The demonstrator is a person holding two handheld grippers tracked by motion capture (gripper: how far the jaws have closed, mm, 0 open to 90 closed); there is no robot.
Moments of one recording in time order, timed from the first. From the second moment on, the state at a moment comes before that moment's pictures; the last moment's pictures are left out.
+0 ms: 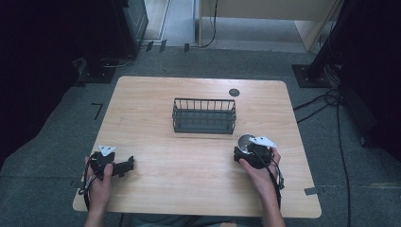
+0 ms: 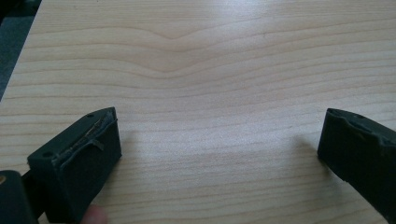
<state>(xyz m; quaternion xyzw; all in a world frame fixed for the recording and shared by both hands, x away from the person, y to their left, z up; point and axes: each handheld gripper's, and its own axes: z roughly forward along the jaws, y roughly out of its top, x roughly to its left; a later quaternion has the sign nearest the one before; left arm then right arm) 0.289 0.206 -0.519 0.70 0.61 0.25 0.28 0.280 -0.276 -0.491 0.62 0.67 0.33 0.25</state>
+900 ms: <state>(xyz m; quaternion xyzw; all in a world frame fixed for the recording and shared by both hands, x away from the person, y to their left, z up) 0.289 0.206 -0.519 0.70 0.61 0.25 0.27 0.278 -0.265 -0.459 0.59 0.67 0.37 0.26</state>
